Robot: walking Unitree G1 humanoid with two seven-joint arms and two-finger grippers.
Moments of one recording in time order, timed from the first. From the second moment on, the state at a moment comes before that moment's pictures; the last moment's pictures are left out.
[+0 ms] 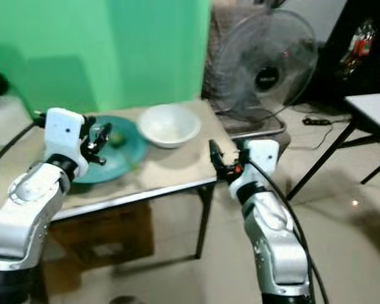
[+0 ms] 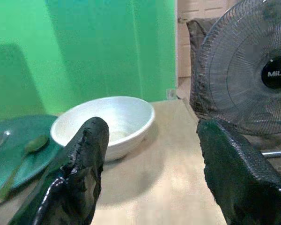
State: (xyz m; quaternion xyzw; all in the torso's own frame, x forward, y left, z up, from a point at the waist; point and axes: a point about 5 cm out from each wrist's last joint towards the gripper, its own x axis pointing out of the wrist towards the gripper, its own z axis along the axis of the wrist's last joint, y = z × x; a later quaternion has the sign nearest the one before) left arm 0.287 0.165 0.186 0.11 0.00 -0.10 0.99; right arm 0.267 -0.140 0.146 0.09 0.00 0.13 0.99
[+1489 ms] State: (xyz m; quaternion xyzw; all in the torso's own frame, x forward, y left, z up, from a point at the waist) left arm 0.287 0.172 0.188 0.10 0.00 -0.06 0.99; right arm 0.272 -0.132 0.150 0.07 0.01 0.15 0.99
